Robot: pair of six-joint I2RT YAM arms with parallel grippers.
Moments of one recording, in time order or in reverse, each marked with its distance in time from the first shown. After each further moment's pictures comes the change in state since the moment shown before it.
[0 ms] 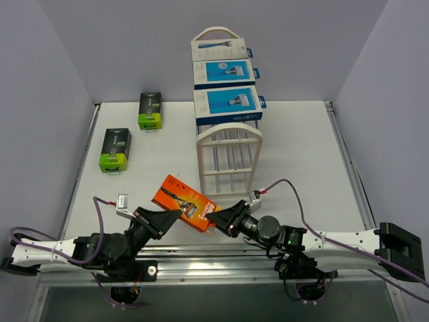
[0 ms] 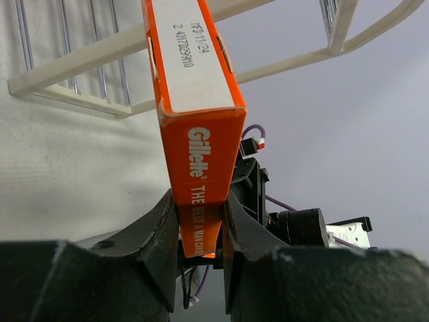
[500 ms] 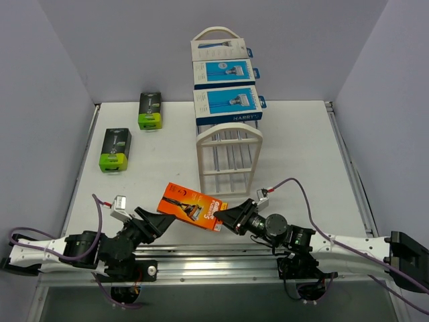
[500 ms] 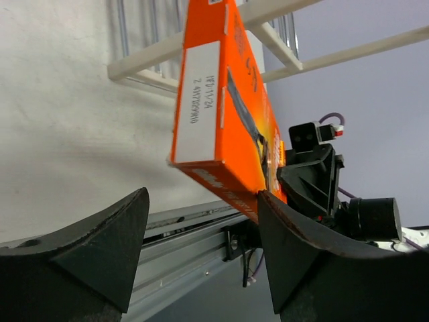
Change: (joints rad) left arm 0.000 -0.041 0.070 -0.447 0.030 -0.173; right arm -0.080 -0.123 -0.057 -0.078 -0.055 -0.046
